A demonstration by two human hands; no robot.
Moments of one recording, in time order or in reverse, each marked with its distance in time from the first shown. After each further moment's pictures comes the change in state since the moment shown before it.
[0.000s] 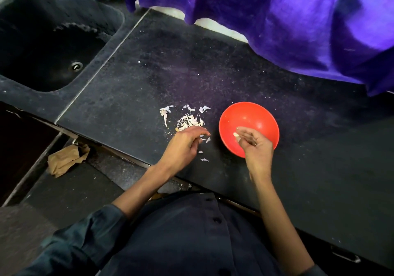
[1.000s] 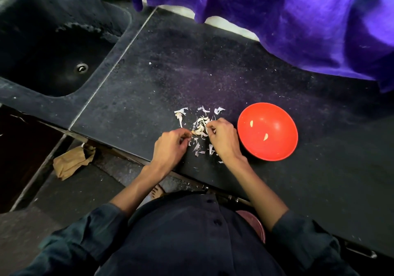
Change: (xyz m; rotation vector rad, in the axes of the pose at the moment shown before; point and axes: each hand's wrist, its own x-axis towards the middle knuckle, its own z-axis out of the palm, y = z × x) left_hand -0.009 -0.055 -0.046 0.151 0.003 -0.354; right_hand 0.021 -0.008 0.118 -0.884 -0.259 -0.272
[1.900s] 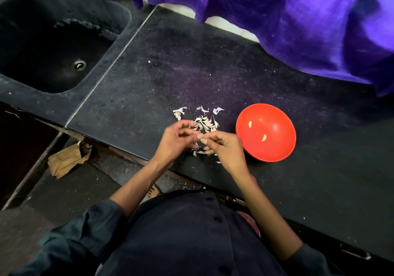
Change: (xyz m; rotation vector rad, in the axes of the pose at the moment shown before) left_hand 0.004 0.015 0.000 -1.021 -0.182 -0.177; right_hand -0.038 0.003 -0.008 0.795 -0.100 0.161
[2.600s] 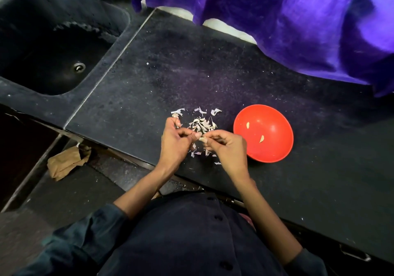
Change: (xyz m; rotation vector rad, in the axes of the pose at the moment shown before) left_hand -0.006 -0.001 0.018 0.134 0.241 0.104; right_hand -0.014 -0.019 -0.007 0.017 0.108 -0.111
